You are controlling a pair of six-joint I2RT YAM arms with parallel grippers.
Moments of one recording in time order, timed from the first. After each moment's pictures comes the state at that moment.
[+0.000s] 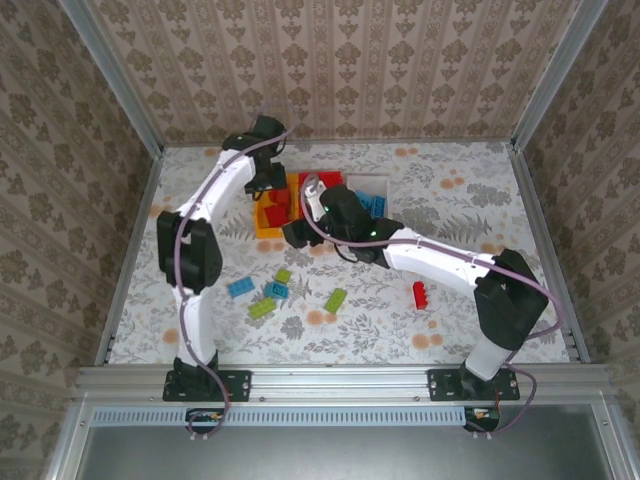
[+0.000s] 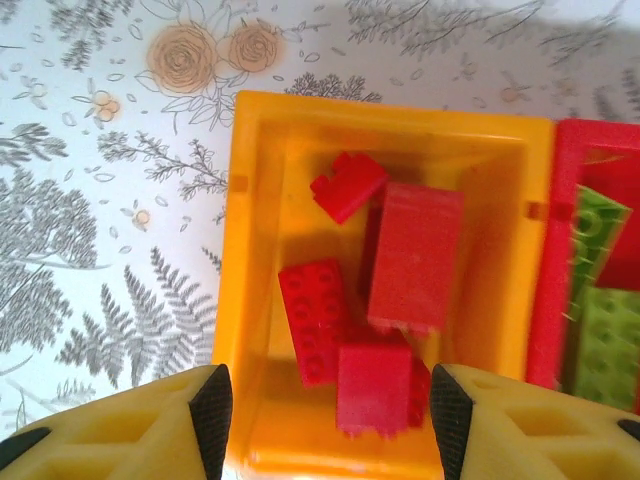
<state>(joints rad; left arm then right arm) -0.40 2.01 1.92 -1.04 -0.17 -0.46 0.80 1.66 1.23 -0.08 -0.02 0.23</state>
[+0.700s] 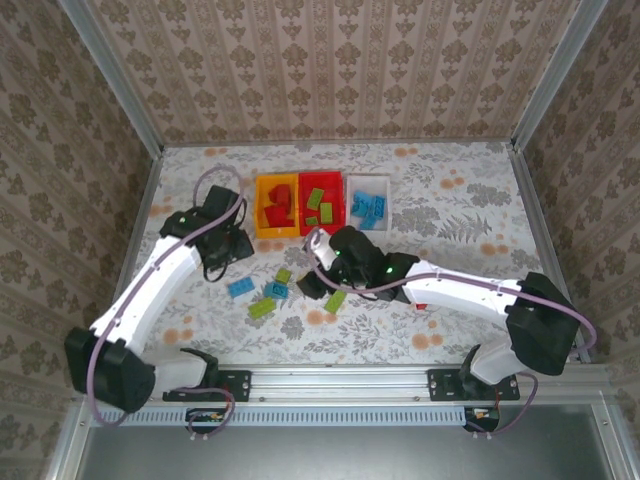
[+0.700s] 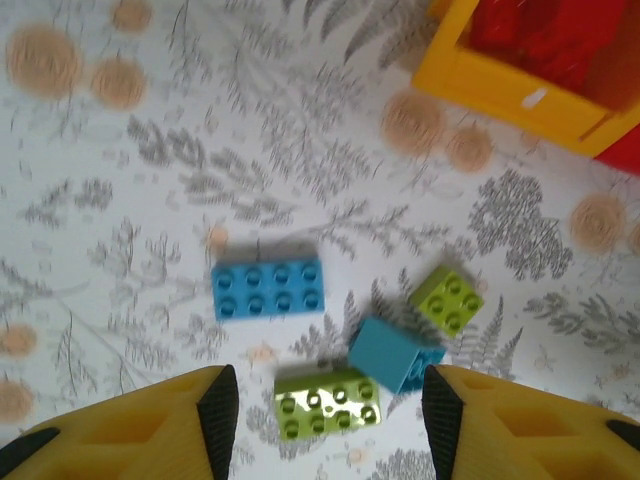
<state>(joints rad) -0.42 1.20 1.10 -1.11 -0.12 -0.75 0.93 1.50 0.96 -0.13 -0.11 0.07</state>
